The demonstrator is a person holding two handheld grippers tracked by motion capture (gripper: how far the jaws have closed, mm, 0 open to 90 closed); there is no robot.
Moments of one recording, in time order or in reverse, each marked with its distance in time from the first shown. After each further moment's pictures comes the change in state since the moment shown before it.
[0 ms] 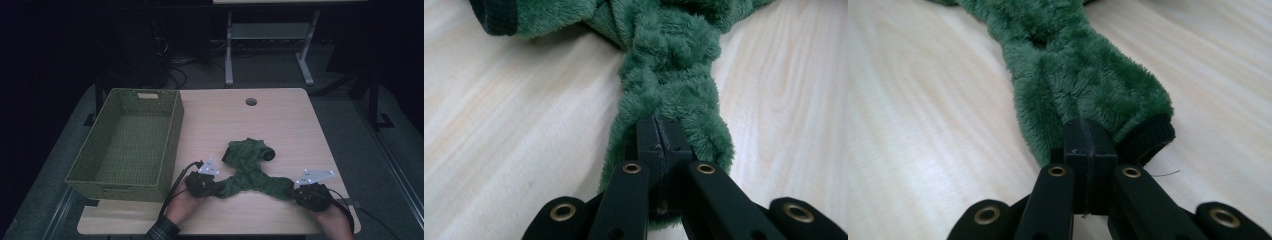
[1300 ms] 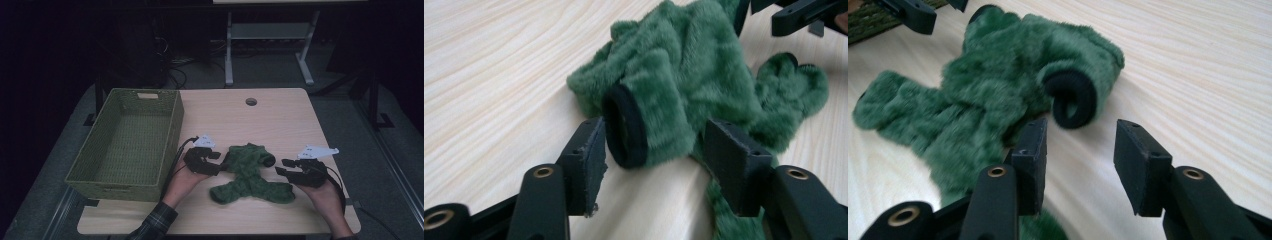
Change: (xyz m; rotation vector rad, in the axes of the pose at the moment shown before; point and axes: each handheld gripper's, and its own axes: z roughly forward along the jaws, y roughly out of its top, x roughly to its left) left arm 0.041 0.051 -0.015 -0.133 0.045 -0.056; right arm -0.029 0.052 -0.003 -0.195 -0.006 0.065
